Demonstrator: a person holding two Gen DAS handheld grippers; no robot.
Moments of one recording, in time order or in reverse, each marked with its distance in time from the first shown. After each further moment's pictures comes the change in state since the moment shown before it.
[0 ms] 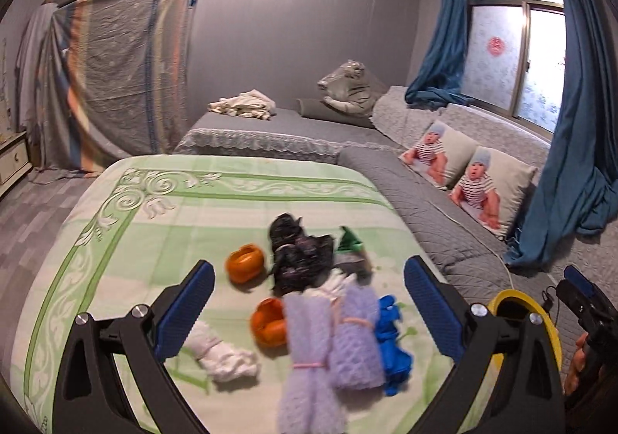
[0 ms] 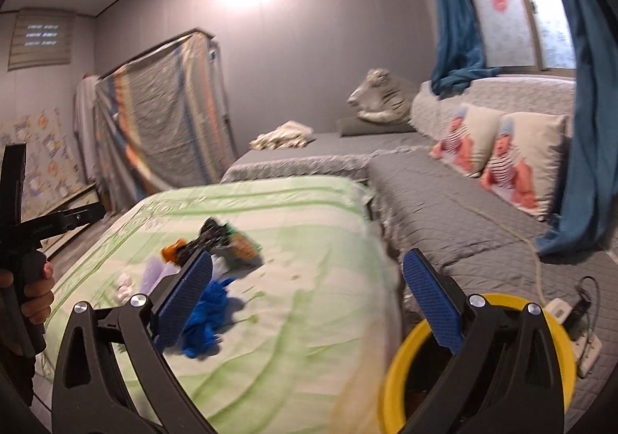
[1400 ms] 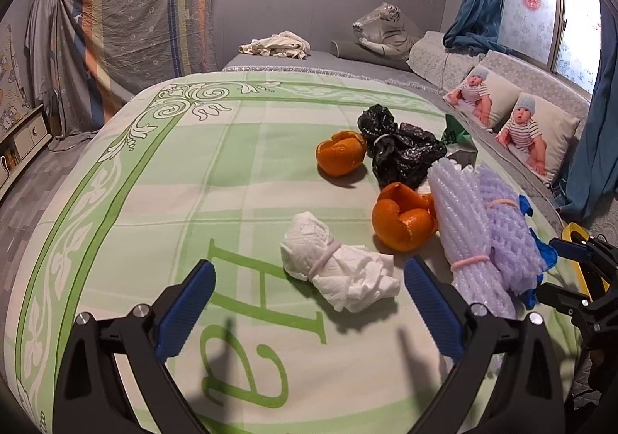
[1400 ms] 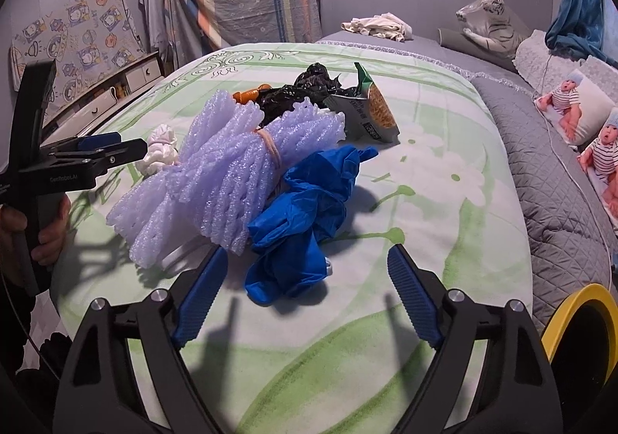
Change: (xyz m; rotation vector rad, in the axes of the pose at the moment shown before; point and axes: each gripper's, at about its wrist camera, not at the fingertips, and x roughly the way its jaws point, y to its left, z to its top) left arm 0.056 0.083 -0.083 0.018 0.211 0.107; right arm 0.125 0.100 -0.086 -0.252 0.441 0.240
